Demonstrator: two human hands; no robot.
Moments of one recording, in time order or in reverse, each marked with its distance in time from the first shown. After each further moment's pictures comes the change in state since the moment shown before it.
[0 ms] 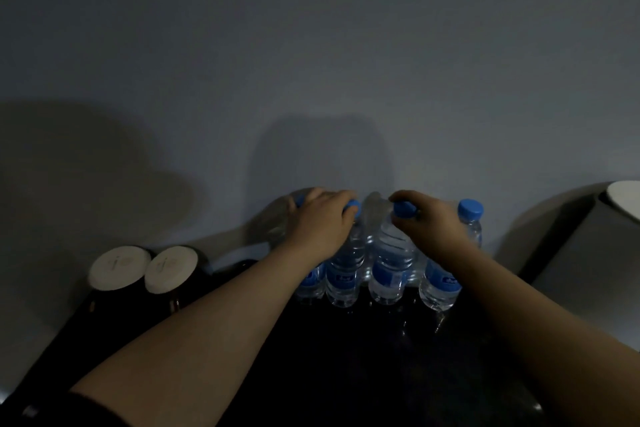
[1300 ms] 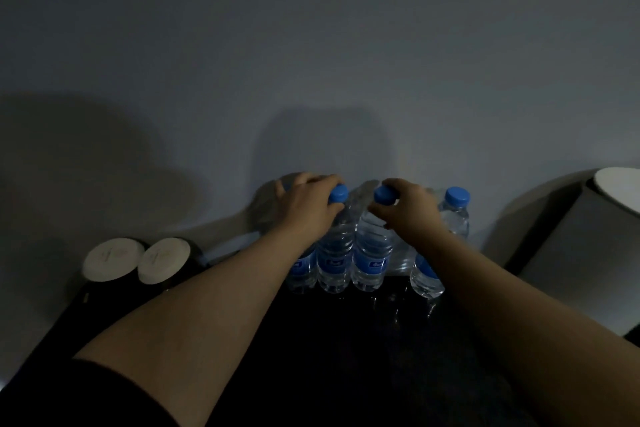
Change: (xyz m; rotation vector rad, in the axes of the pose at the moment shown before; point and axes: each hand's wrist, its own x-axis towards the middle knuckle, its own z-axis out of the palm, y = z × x) left_hand 0.003 0.003 -0.003 0.011 0.052 -0.038; right_hand 0.005 -0.005 0.010 0.127 -0.008 0.078
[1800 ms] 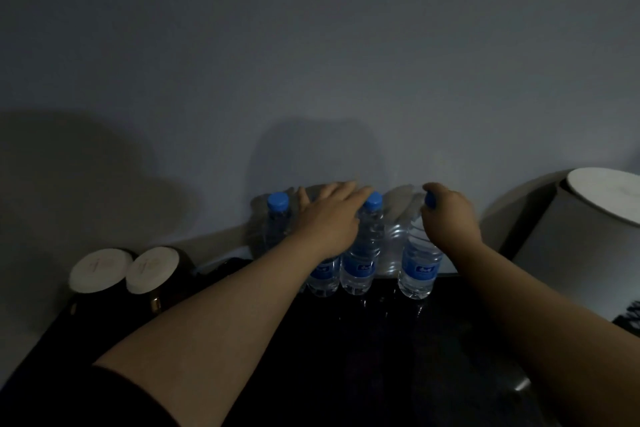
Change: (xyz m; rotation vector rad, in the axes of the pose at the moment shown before) left_hand -0.004 0.036 0.015 0.115 -0.173 0.206; right_hand -0.004 0.042 -0.046 -0.251 0.175 0.120
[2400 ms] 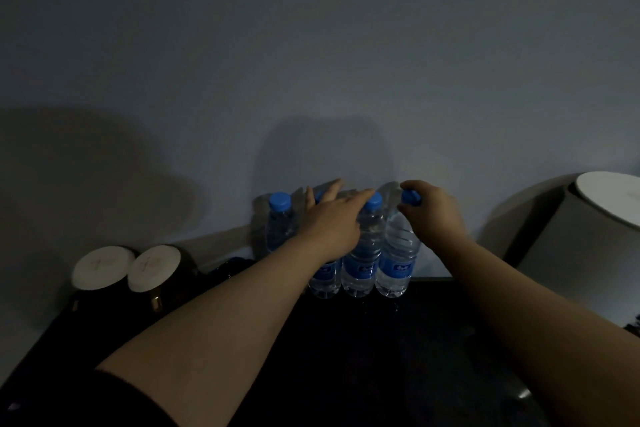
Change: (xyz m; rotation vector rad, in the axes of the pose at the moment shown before) left_hand 0.002 -0.001 0.003 -0.075 -0.037 -0.012; right_hand 0.005 -0.018 0.010 0.119 -0.045 -0.113
